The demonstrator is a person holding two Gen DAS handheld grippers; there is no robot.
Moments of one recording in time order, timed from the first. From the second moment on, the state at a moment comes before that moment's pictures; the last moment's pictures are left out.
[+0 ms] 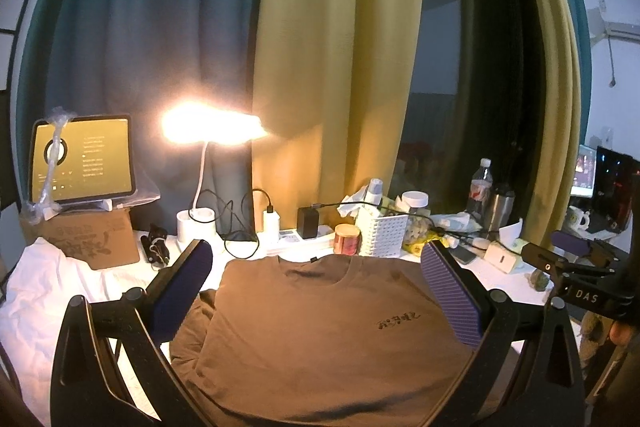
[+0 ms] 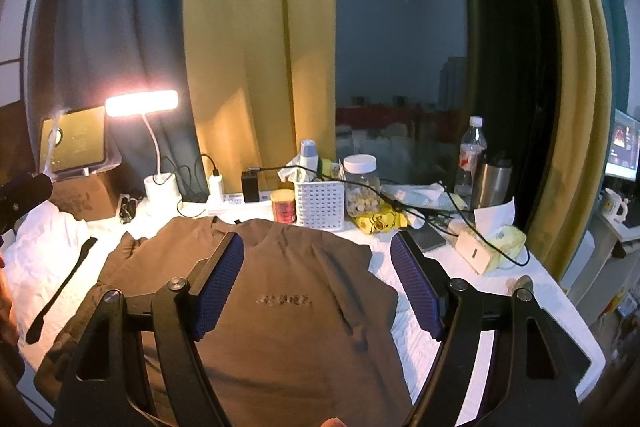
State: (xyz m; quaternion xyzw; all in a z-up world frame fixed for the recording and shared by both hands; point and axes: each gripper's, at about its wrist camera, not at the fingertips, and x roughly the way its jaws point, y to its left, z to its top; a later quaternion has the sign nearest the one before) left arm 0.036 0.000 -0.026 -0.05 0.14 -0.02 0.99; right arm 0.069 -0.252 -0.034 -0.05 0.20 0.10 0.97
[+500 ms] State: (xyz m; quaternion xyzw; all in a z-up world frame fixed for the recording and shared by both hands) left arm 0.106 -0.015 -0.075 -0.05 0.23 0.00 0.97; right arm 0.168 -0.323 -0.091 -0.02 0.28 0.06 0.96
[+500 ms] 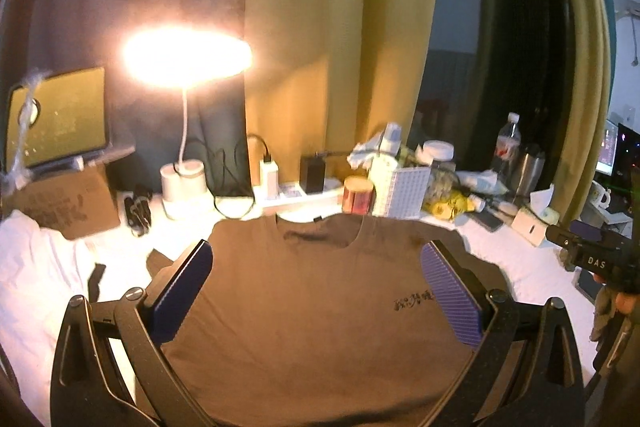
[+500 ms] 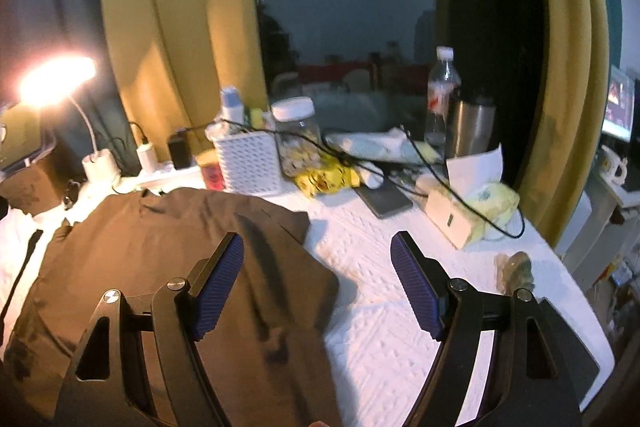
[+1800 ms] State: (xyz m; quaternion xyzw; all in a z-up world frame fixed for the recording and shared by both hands) left arm 0.144 -0.014 -0.124 -0.08 0.31 0.01 0.95; right arm 0.237 -0.303 -0.158 -0.03 0.39 0.17 0.90
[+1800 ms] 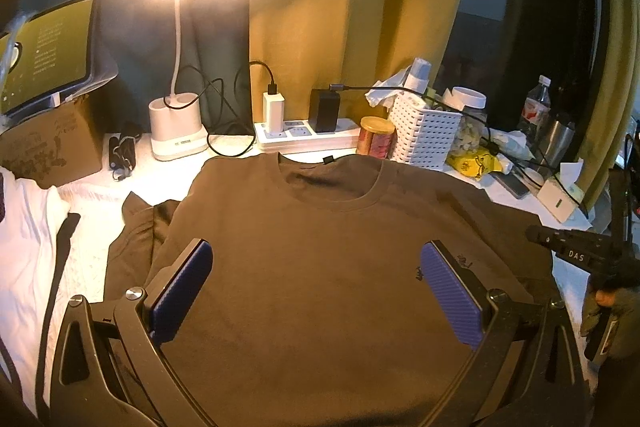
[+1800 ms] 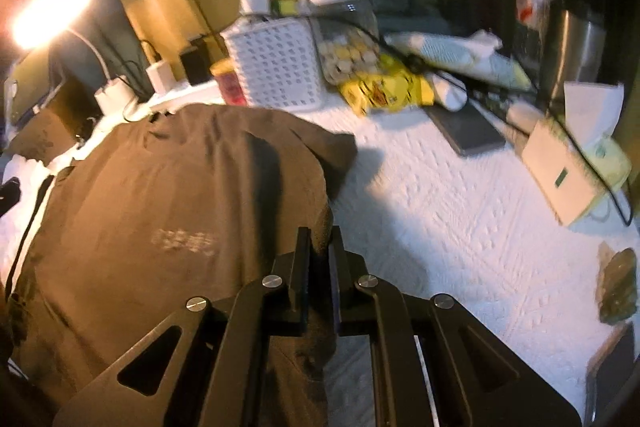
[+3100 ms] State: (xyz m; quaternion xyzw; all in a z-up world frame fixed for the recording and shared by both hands) left arm 0.085 0.059 -0.135 -0.11 0.31 0.00 0.94; right arm 0.169 -0.221 -0.170 -0.06 0.43 0.17 0.89
